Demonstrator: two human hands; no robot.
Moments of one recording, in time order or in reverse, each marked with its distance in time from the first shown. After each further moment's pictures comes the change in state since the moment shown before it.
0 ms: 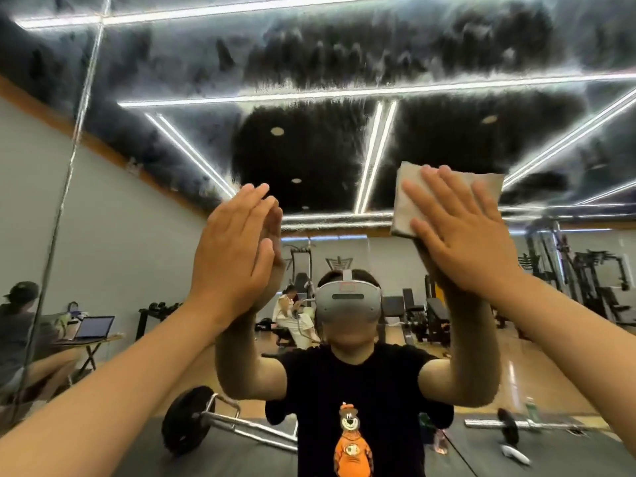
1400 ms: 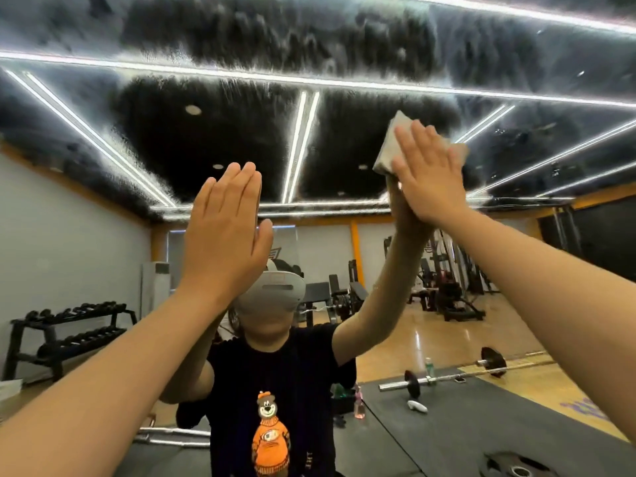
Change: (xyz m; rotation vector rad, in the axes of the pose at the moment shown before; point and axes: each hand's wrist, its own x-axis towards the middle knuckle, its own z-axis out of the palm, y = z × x) left_hand 0.023 0.087 0.056 0.007 -0.010 0.056; right_hand 0.016 0.098 -0.030 0.041 -0.020 0.292
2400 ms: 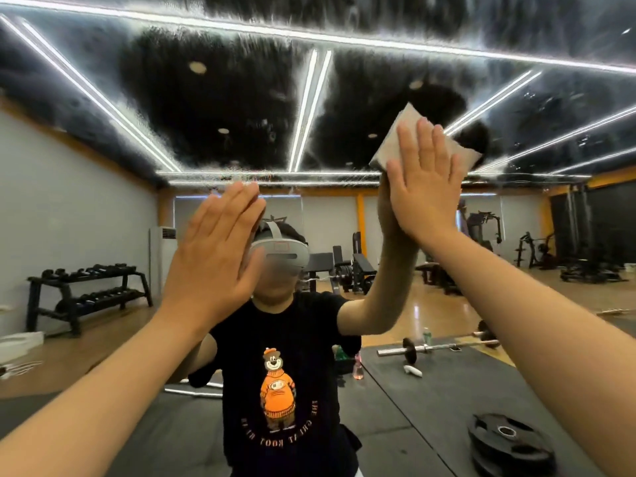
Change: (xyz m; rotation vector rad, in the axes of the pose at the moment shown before) left_hand -0.074 -0.014 -0.020 -0.094 -0.069 0.110; right_hand -0.057 -0.049 0.027 -0.026 0.084 0.095
